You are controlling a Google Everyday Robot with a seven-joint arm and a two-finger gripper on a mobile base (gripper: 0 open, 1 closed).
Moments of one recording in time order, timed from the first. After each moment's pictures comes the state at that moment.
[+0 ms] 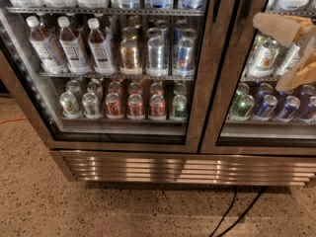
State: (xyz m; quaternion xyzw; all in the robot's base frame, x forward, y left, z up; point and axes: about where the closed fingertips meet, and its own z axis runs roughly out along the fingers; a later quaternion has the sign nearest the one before) arm 0.470 -0.191 1.036 -0.49 0.52 0.43 0.55
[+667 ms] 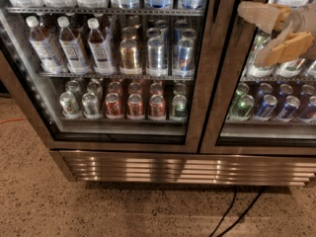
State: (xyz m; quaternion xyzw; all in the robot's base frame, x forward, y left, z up) arm 0.506 -0.167 1.049 -0.47 0.53 0.44 0.55
